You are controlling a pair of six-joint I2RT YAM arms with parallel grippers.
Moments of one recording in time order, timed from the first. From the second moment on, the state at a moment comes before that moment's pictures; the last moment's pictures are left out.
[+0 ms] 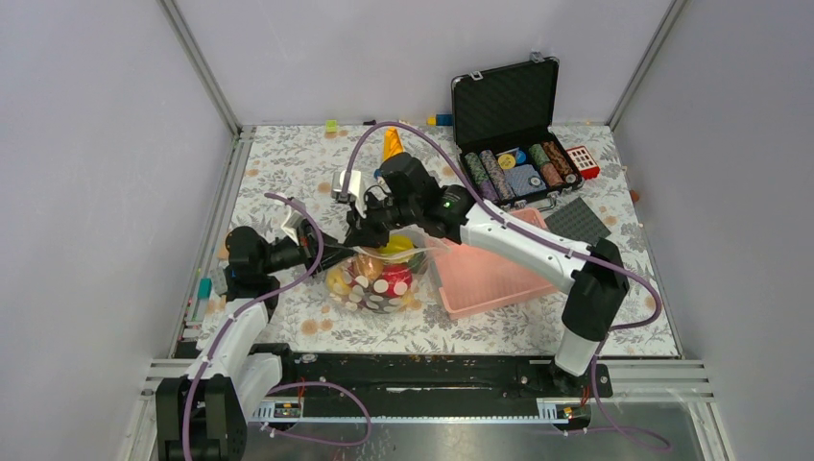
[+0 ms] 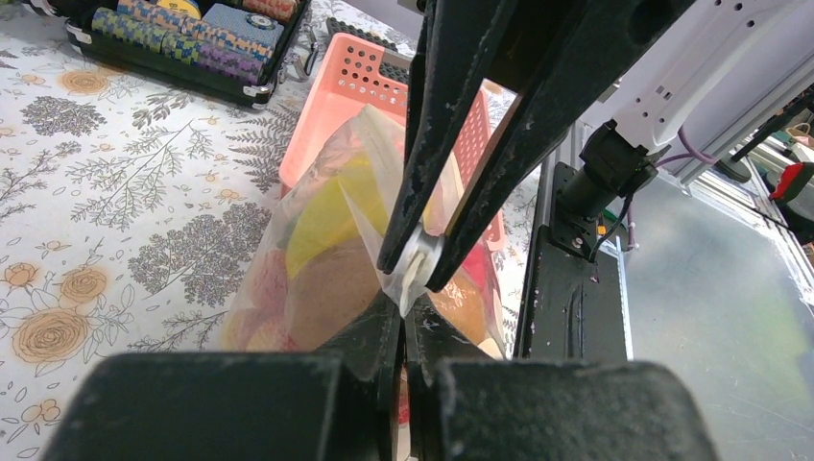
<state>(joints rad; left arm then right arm) 0.03 0.90 0.36 0.62 1.28 -0.43 0.94 1.76 1.61 -0.38 -0.57 -0.25</state>
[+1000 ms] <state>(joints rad) 0.03 0.90 0.37 0.65 1.30 -0.41 0.95 1.76 1.69 -0.48 -0.66 -0.25</state>
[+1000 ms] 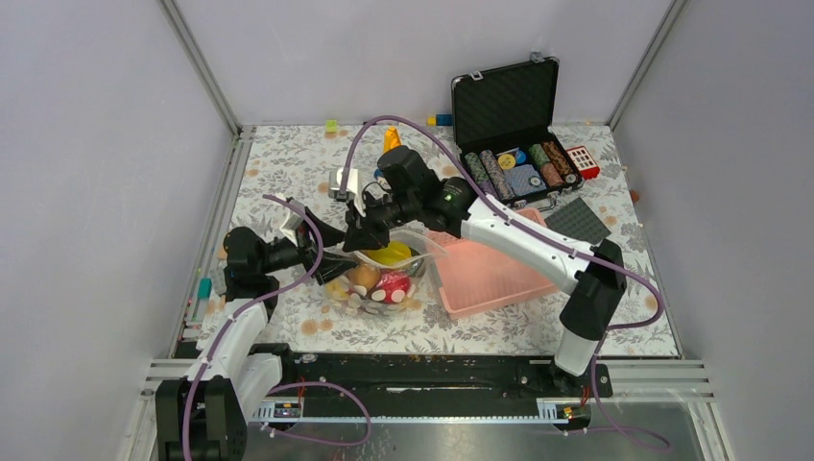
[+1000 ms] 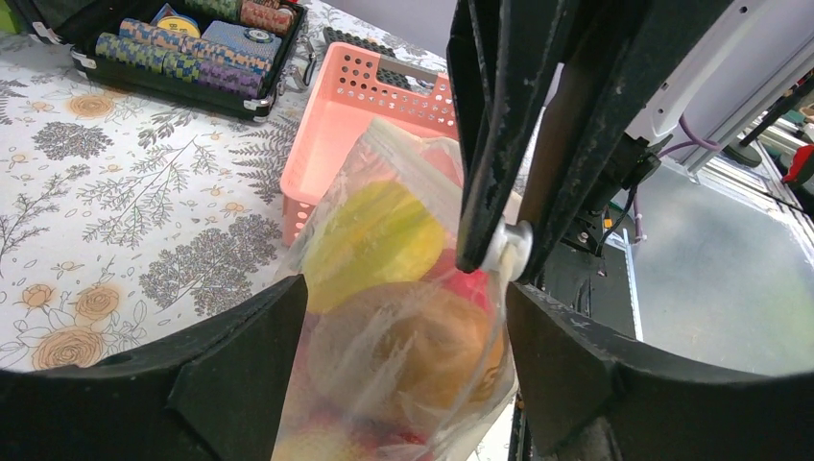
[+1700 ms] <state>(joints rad) 0.01 0.90 0.37 0.72 1.30 -0.46 0.95 1.83 1.83 -0.66 -0.69 -0.37</state>
